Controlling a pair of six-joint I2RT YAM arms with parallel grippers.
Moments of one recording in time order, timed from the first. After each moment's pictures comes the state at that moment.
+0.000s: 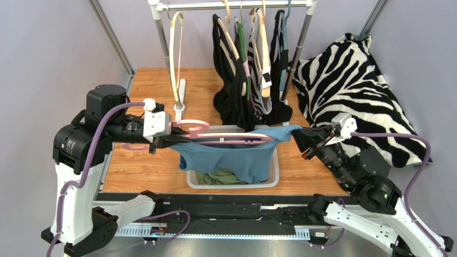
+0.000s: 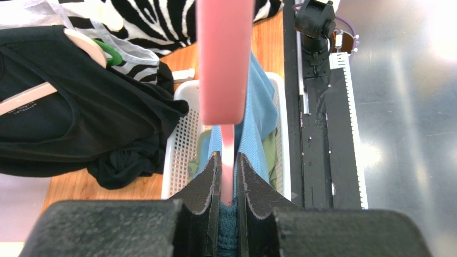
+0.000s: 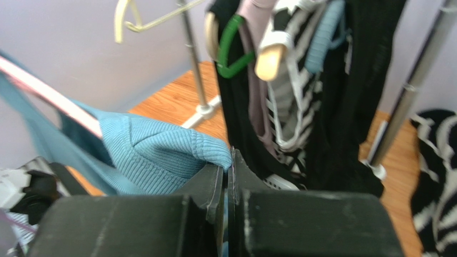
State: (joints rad) left arm -0.43 1.07 1.88 -1.37 0.94 0.72; right arm 0.94 0.46 0.96 -0.35 0.25 0.09
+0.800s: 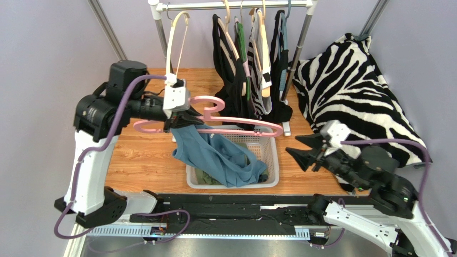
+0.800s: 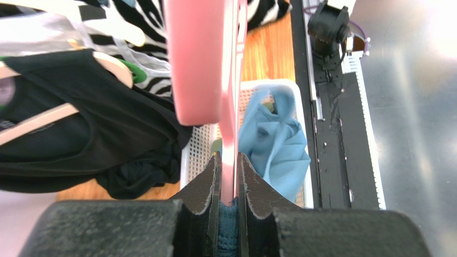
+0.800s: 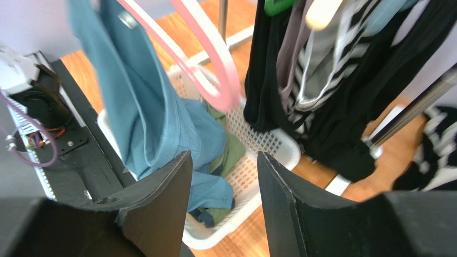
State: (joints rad) left arm -0.47 1.27 2.07 -1.37 0.92 0.73; right arm 0.93 0.50 1.08 -0.71 0.09 -0.03
